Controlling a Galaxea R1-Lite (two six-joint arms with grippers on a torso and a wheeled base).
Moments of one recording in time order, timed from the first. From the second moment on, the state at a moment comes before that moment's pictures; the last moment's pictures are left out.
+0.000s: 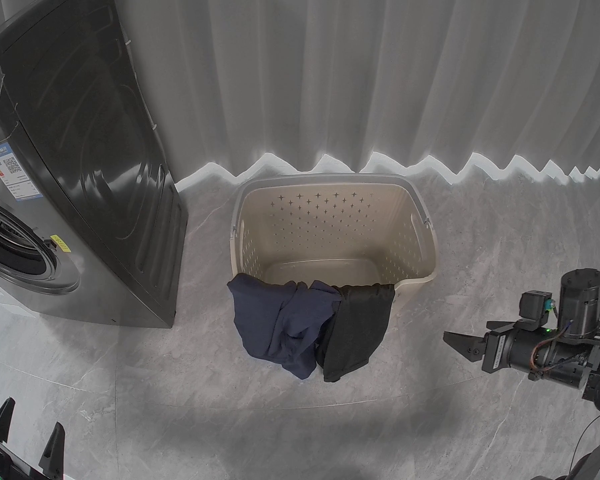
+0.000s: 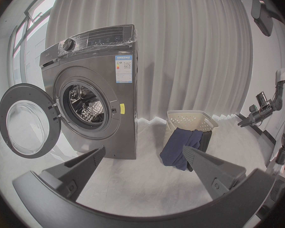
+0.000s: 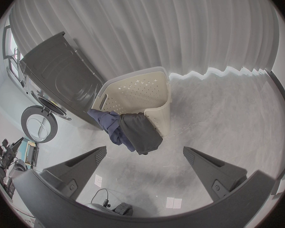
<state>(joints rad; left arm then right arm) 0.00 0.02 -0.02 0.00 0.00 -0.03 0.42 1.52 -0.29 -0.79 -0.01 0.26</state>
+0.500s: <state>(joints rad) 0.00 0.02 -0.02 0.00 0.00 -0.03 0.50 1.72 -0.35 -0.86 -0.08 0.26</state>
